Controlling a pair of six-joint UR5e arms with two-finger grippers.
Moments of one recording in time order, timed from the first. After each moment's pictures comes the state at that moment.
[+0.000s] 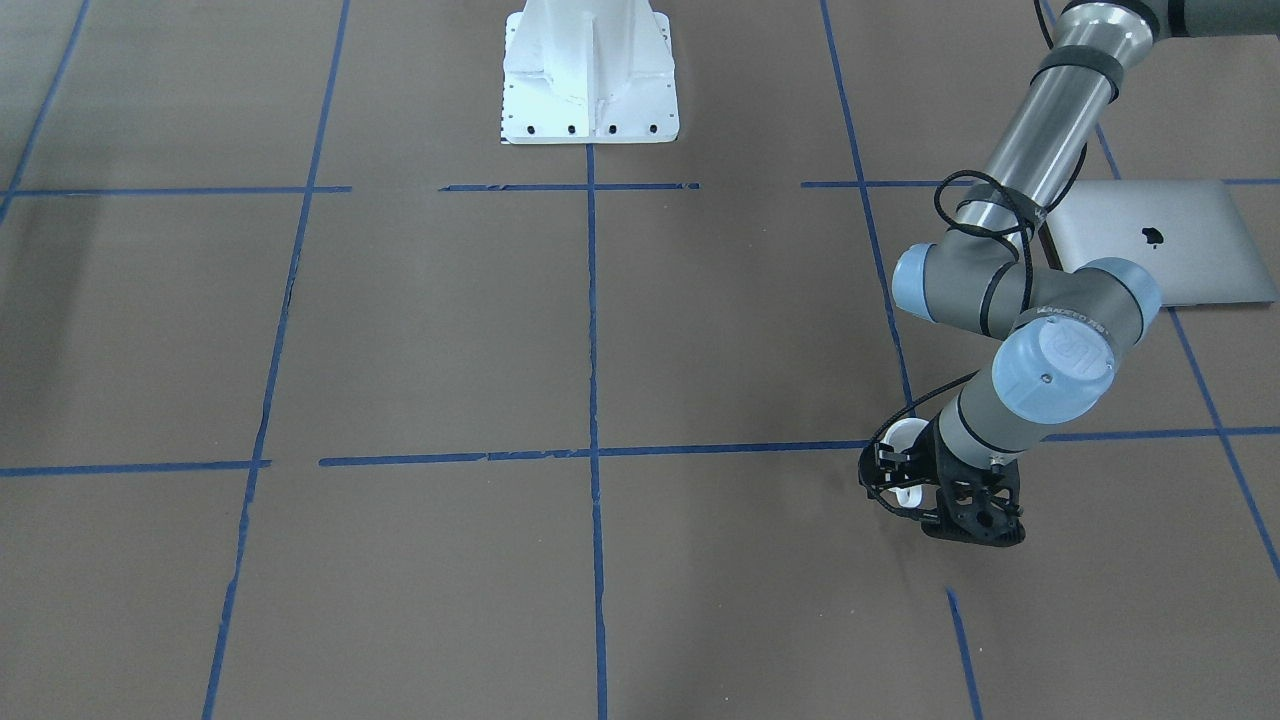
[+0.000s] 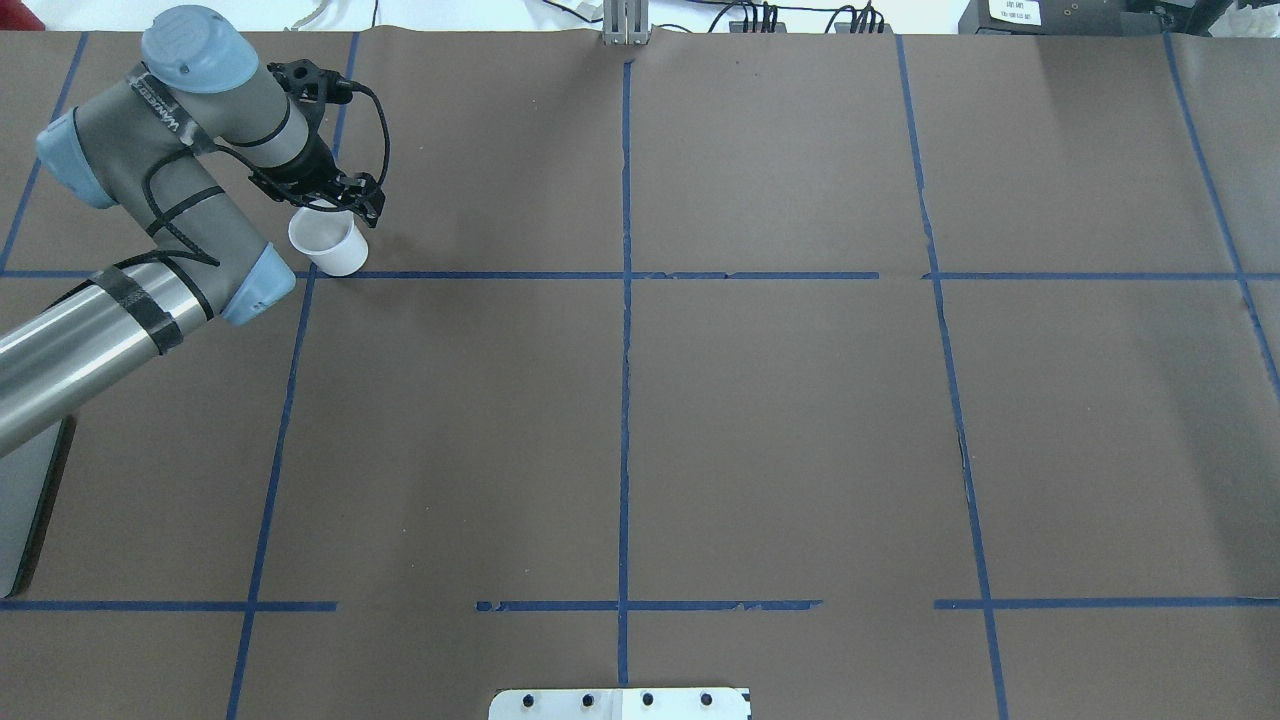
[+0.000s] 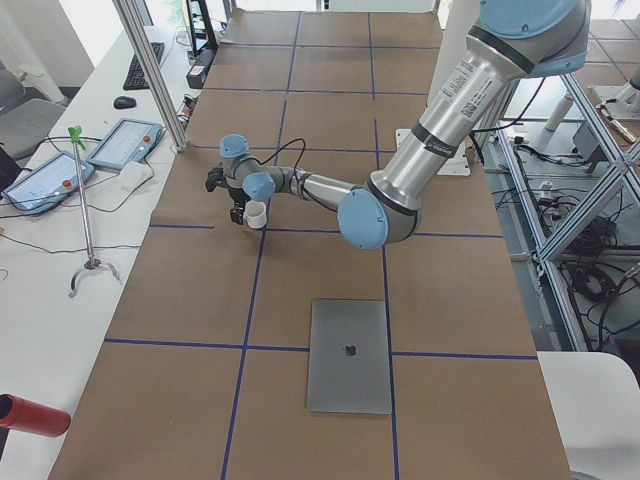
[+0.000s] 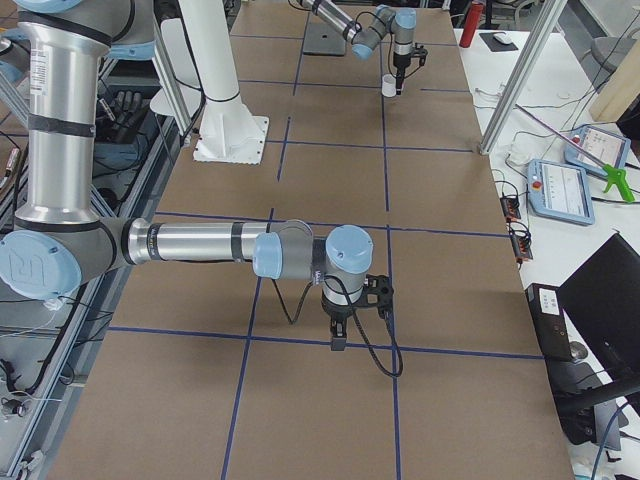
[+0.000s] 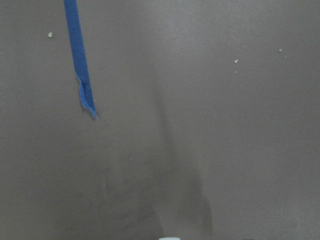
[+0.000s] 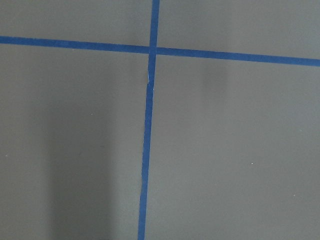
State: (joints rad) left arm -0.93 -2.22 -1.11 -2.04 -2.12 -0.70; right arm 1.54 -1.70 1.75 -1.64 2.28 -0.04
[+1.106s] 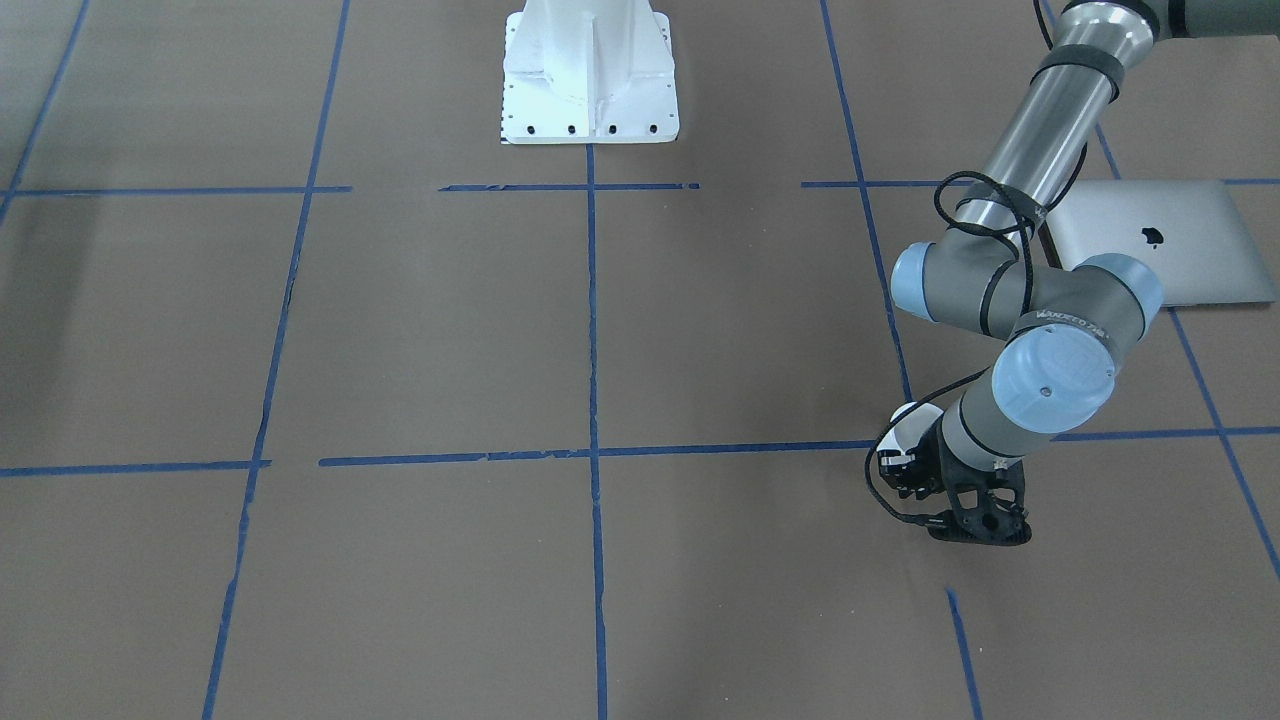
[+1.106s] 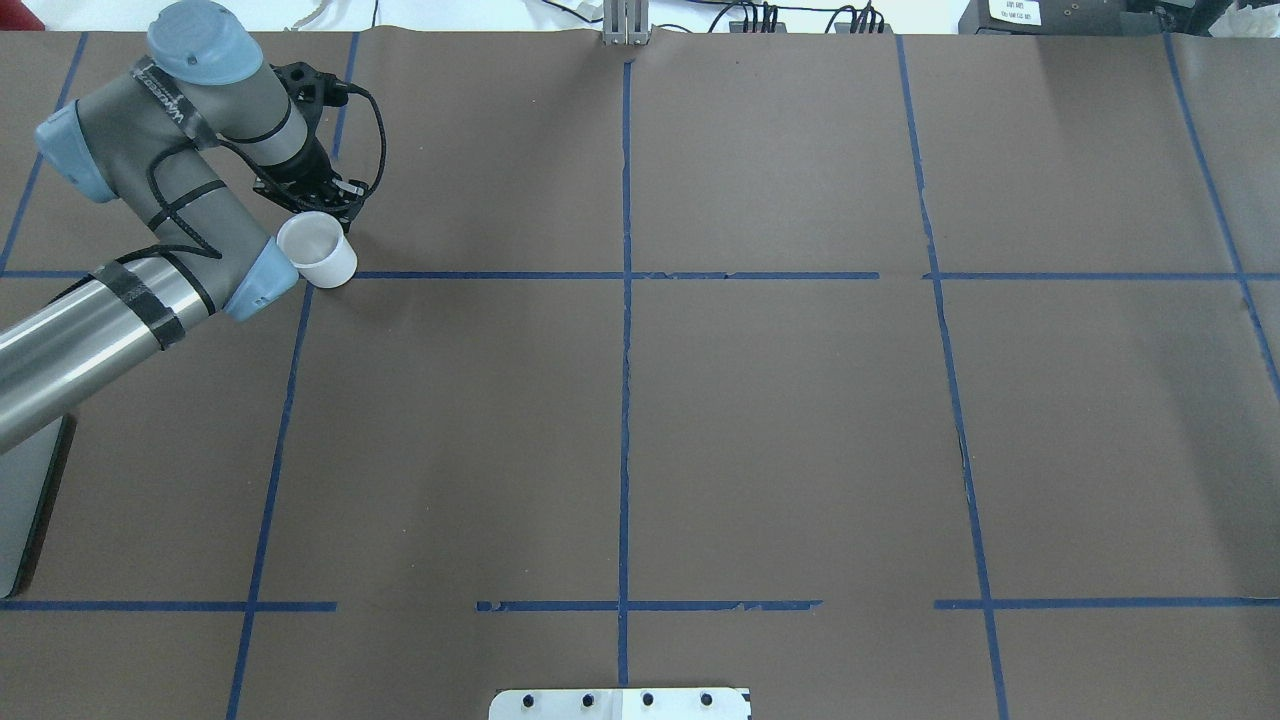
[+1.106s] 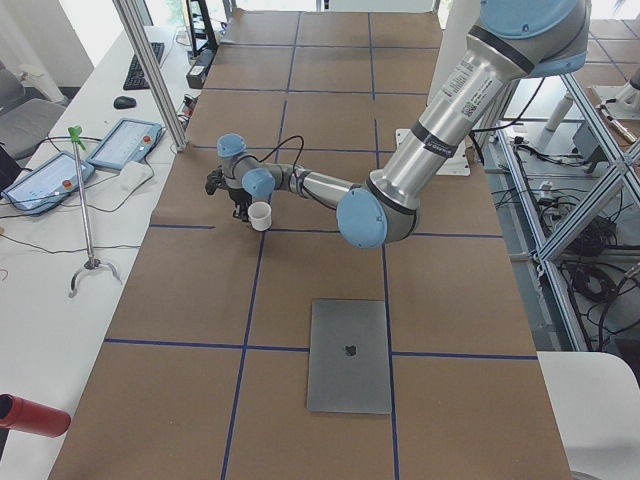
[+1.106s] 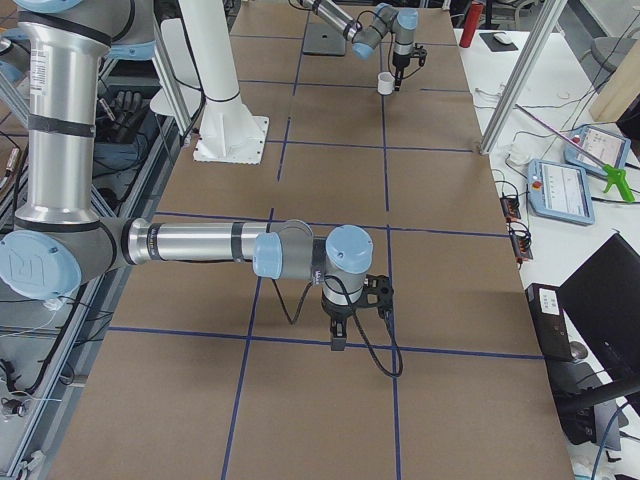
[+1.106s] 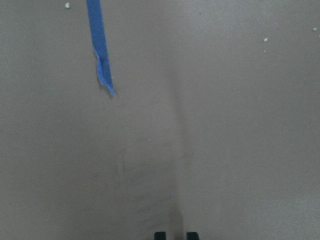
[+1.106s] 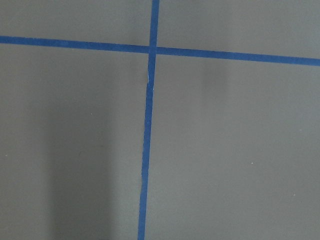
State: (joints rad) left arm -0.93 -2.23 -1.12 -1.92 -2.14 -0.69; right arm 1.54 -1.70 1.75 -1.64 2.28 -0.04
